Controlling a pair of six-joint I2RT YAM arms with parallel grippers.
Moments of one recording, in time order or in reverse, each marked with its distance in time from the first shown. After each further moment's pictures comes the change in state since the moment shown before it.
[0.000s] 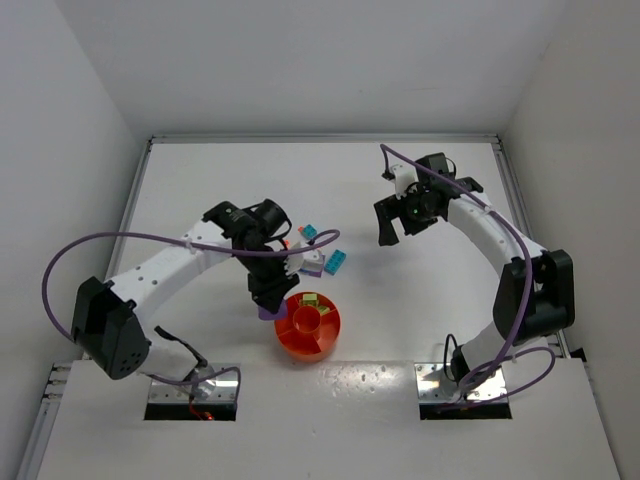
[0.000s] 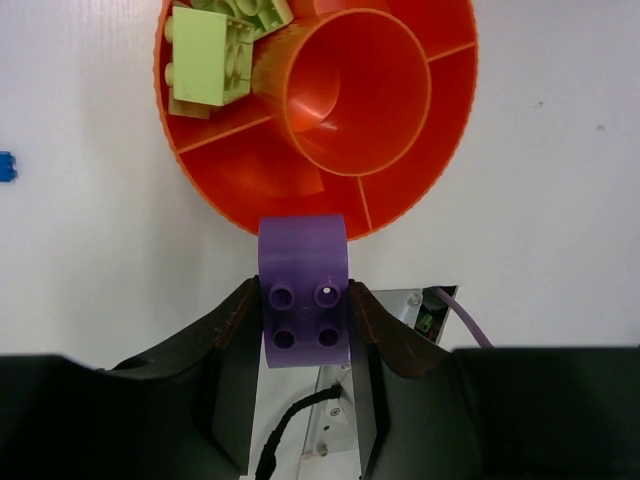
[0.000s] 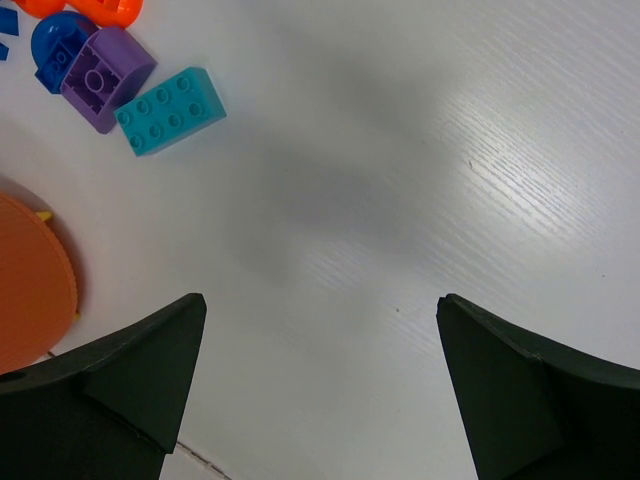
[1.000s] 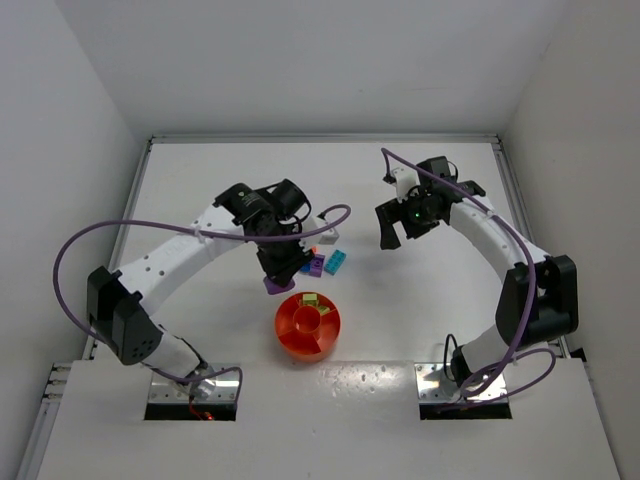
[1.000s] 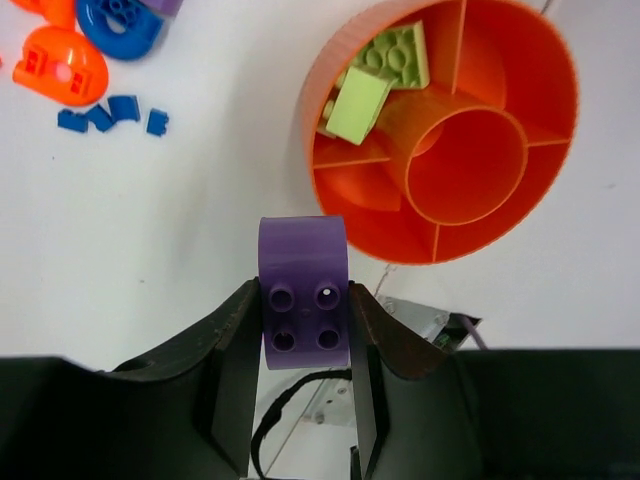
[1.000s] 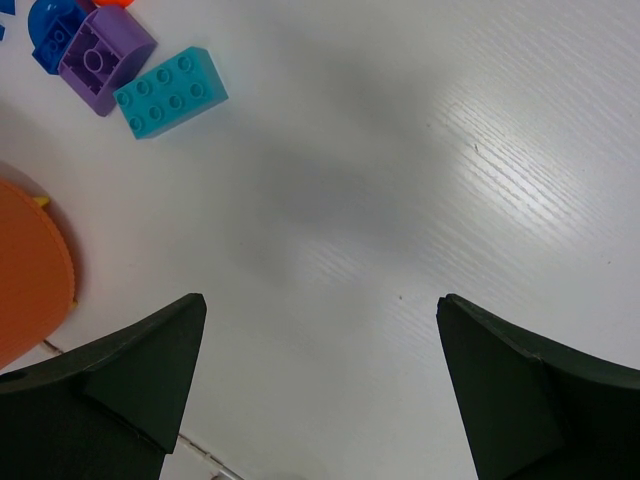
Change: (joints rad) left arm -0.087 0.115 0.257 -0.009 -0.273 -0.274; right arm 0.000 -0.033 -0.032 -0.007 0.001 -0.012
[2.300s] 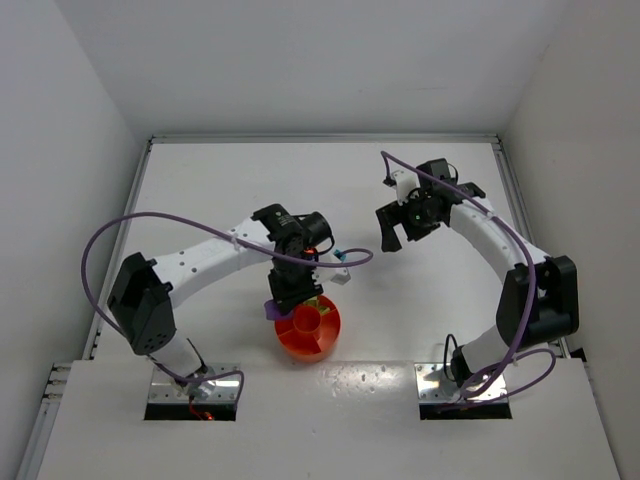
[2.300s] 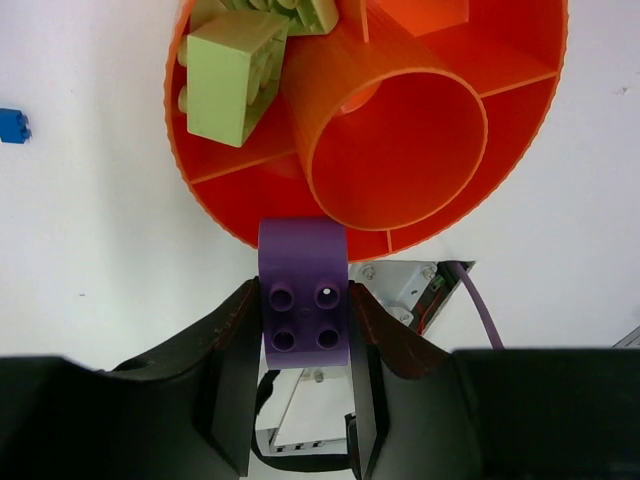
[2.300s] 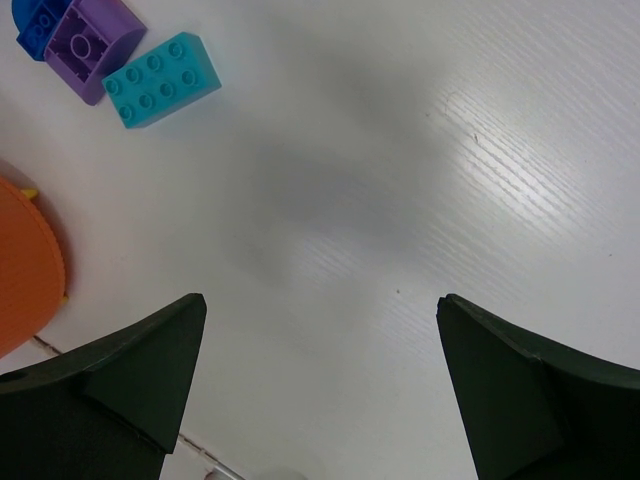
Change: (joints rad) left arm -0.151 0.093 -0.090 -0.055 -0.020 0.043; right arm 0.000 -0.006 -0.016 0.000 0.010 -0.011
